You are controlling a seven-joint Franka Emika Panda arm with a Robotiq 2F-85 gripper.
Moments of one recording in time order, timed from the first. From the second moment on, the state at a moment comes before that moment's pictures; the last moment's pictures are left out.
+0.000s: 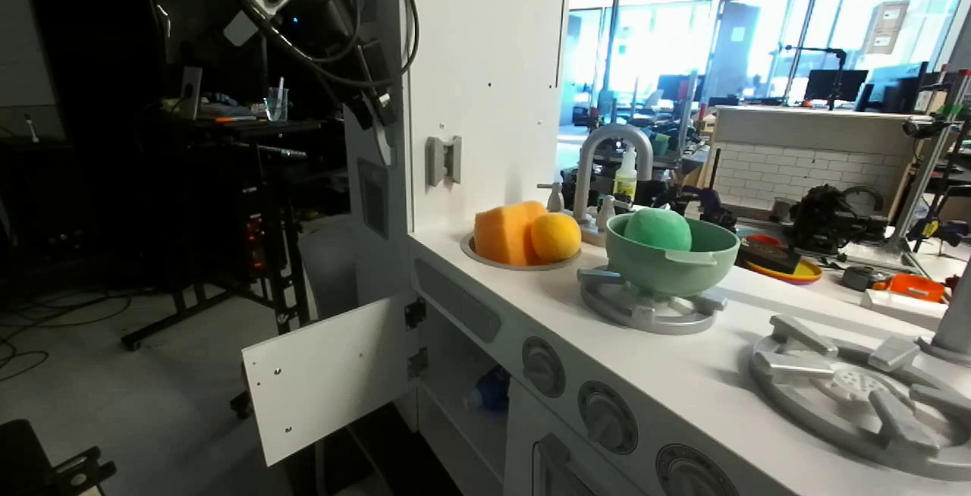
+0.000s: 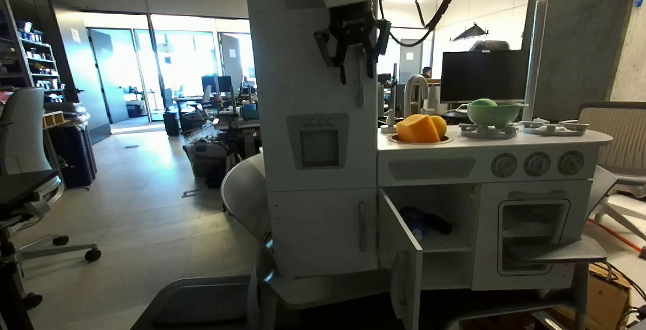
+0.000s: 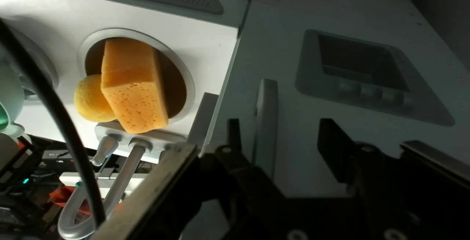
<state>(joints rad) 0.34 0.48 0.01 -1.56 -0.46 2.25 0.72</state>
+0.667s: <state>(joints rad) 0.35 0.47 -0.01 -1.60 -0.48 2.24 0.82</state>
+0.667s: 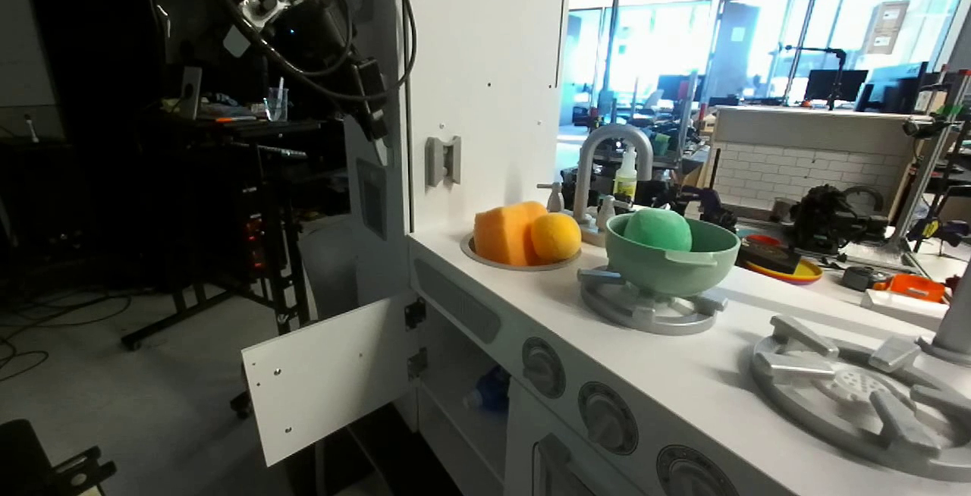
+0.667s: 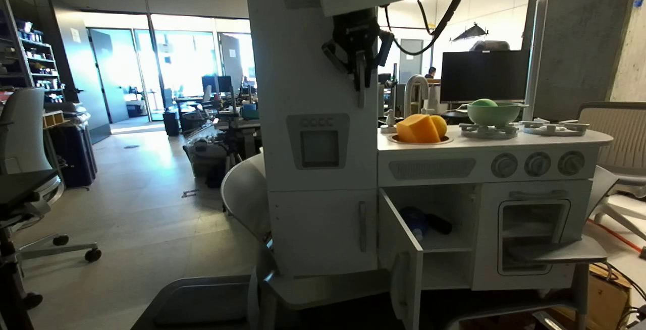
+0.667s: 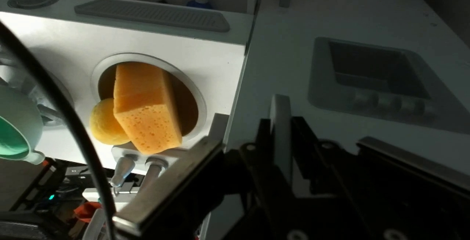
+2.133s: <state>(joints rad) 0.55 0.34 0.28 -1.83 -0.50 2.00 1.03</state>
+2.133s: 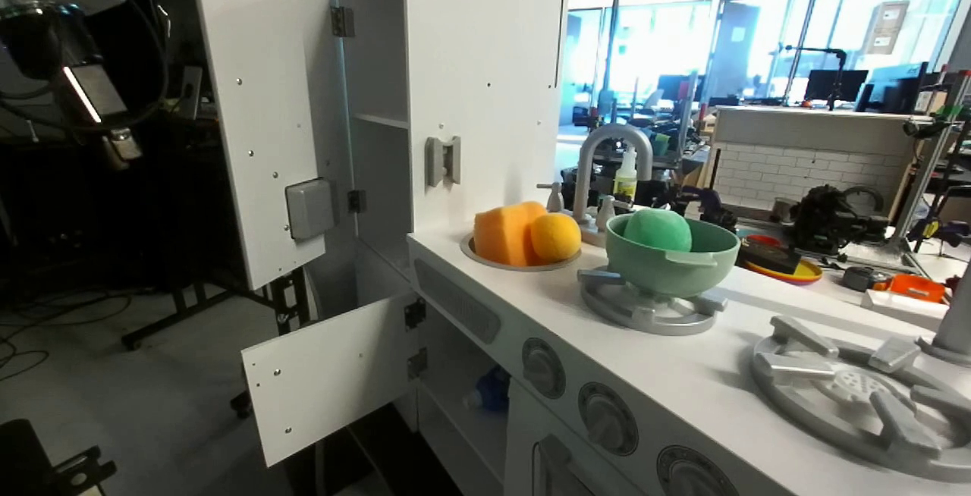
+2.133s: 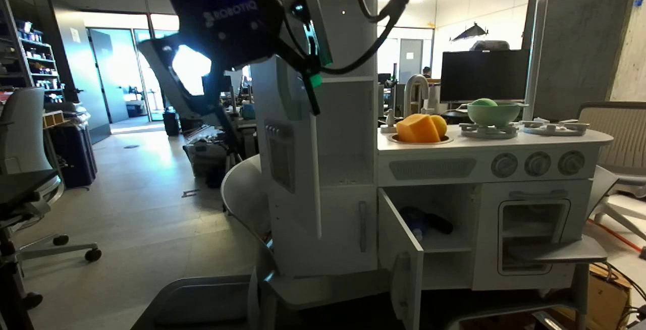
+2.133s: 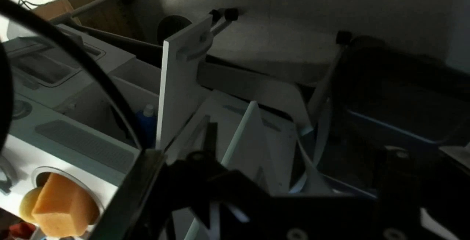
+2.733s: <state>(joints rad) 0.49 0.05 0.33 -1.88 -0.41 1.68 0.61</state>
